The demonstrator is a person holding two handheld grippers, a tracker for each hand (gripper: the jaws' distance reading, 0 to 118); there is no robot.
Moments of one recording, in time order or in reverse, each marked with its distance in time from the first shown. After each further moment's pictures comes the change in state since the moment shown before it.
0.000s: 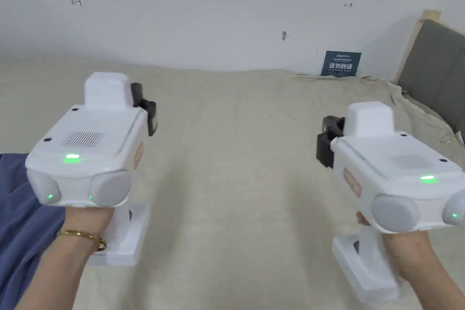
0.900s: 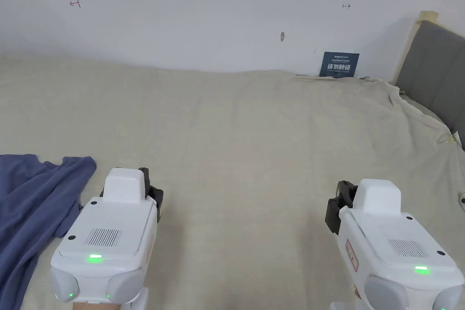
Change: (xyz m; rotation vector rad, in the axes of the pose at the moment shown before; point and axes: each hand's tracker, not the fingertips) left arm 0.017 -0.099 0.034 -0.186 -0.018 -0.134; right arm 0.002 -0.087 0.029 -0.108 -0.132 0.038
